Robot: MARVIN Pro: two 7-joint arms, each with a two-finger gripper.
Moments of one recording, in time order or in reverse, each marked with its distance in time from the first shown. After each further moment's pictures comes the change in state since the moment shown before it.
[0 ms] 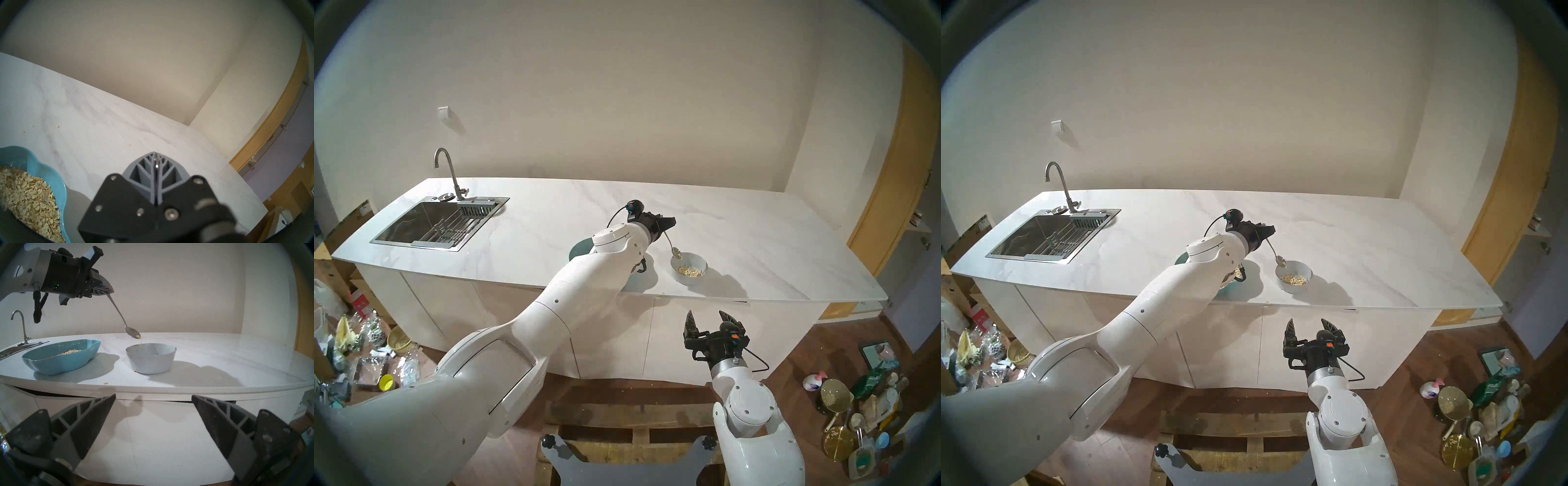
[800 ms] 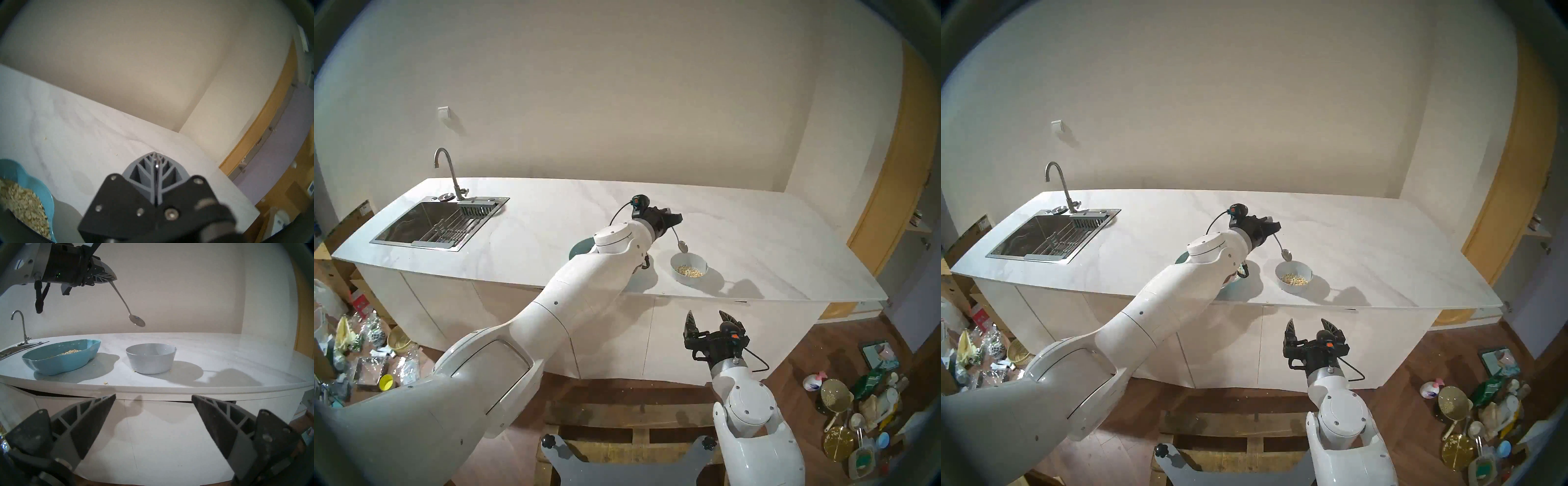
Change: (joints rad) left arm 0.019 -0.008 -0.055 -0.047 -0.070 -0.001 -0.008; right arm 0.000 0.000 0.000 0.000 0.000 0.000 0.000
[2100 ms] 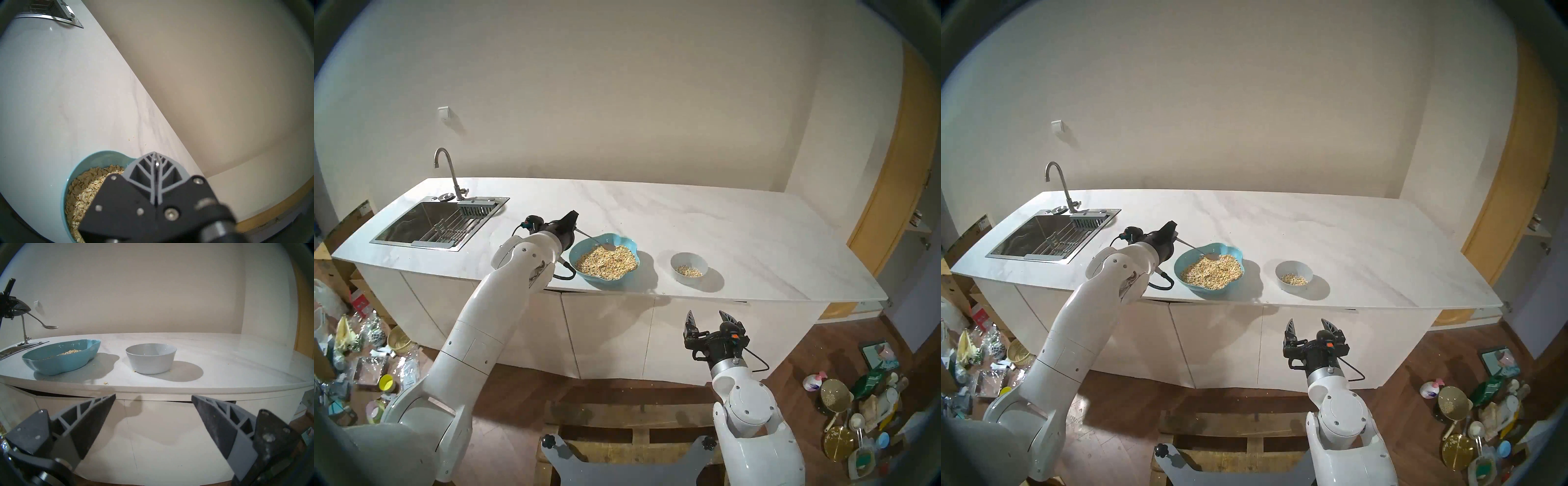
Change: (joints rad) left arm 0.337 0.326 -0.332 -0.419 -0.394 0.002 0.272; right arm 0.000 0.000 0.000 0.000 0.000 0.000 0.000
